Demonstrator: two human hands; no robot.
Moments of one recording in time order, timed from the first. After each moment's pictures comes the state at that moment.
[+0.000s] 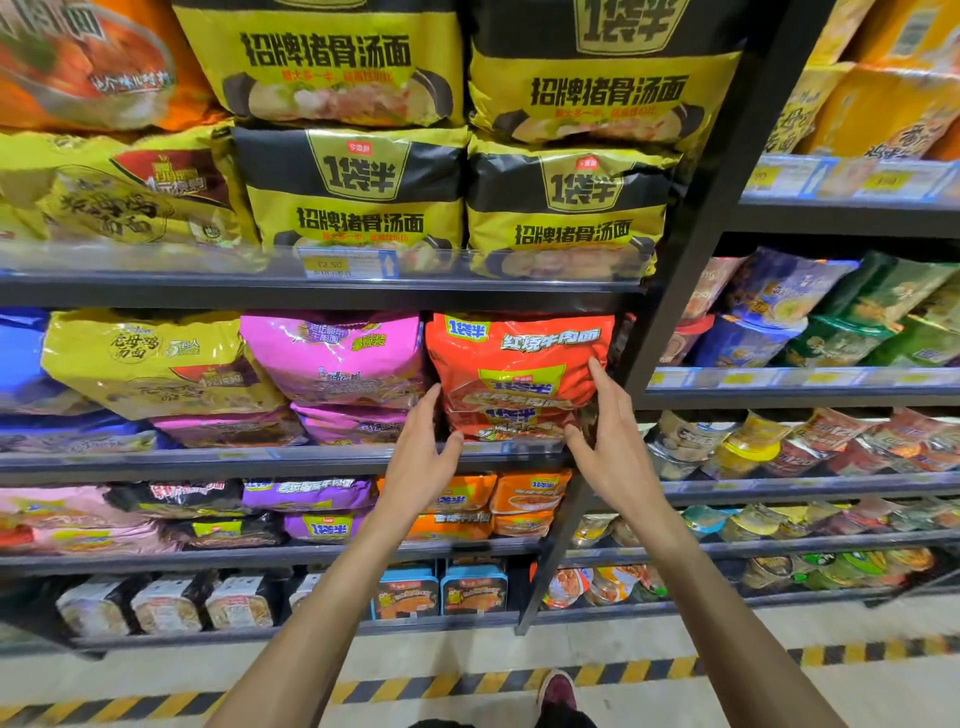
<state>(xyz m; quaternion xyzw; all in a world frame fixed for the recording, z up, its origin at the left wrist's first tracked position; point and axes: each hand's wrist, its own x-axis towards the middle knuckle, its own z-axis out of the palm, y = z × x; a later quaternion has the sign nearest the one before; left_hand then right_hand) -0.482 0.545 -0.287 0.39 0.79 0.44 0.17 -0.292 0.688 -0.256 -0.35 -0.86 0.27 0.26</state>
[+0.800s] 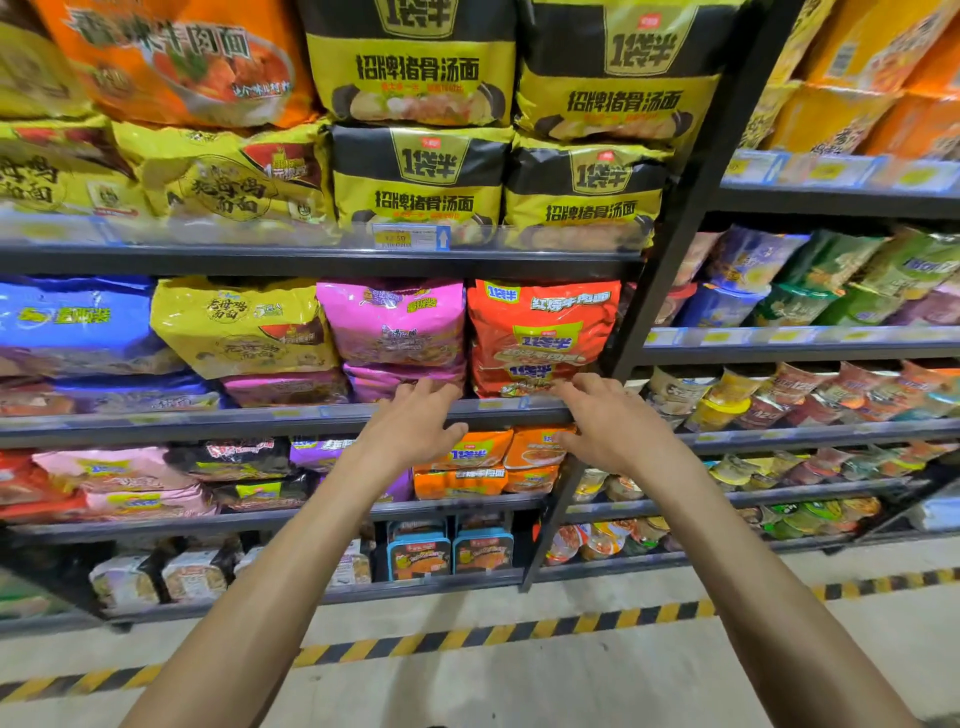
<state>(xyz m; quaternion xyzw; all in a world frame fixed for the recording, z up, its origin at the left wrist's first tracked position) -0.489 0.435 -0.202 0.54 0.83 0.05 0.14 -0.289 0.560 -0.164 -0.36 -0.93 0.00 -0.10</state>
